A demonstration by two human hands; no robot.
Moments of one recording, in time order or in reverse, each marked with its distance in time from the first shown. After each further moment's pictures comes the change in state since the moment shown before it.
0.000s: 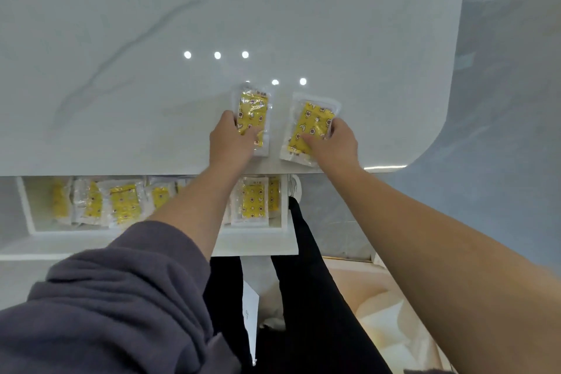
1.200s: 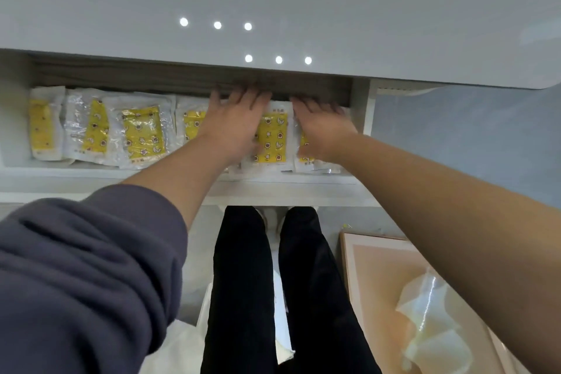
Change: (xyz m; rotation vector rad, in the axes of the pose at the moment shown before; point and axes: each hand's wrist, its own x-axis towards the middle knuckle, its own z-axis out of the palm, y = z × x) left_hand 0.048 -0.238 -0.023 1.027 -0.164 0.670; right_hand -0.011 0.110 0.200 -1.303 -0.323 -0.569
